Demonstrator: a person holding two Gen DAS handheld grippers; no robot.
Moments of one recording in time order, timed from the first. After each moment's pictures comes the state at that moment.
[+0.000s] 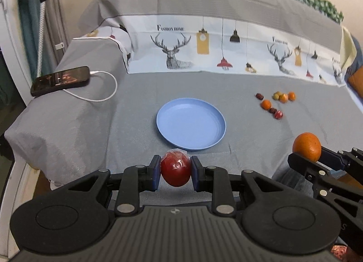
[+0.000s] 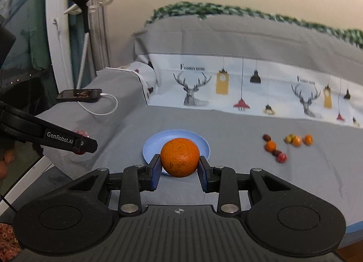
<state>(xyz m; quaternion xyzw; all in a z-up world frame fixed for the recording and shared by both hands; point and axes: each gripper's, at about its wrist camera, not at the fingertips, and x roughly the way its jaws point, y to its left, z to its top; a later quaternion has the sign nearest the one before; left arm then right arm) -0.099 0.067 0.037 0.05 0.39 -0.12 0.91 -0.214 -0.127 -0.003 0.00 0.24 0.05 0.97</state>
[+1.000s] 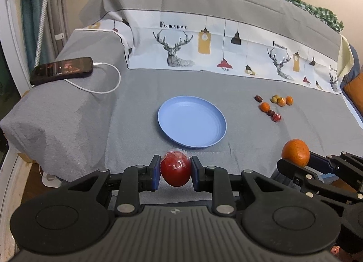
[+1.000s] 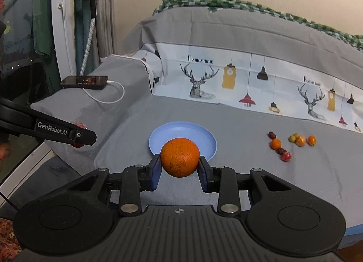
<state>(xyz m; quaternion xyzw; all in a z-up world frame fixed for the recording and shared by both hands) -0.086 0.085 0.022 0.02 0.40 -0.13 0.91 -0.182 -0.109 -0.007 -0.03 0.28 0.06 0.96</state>
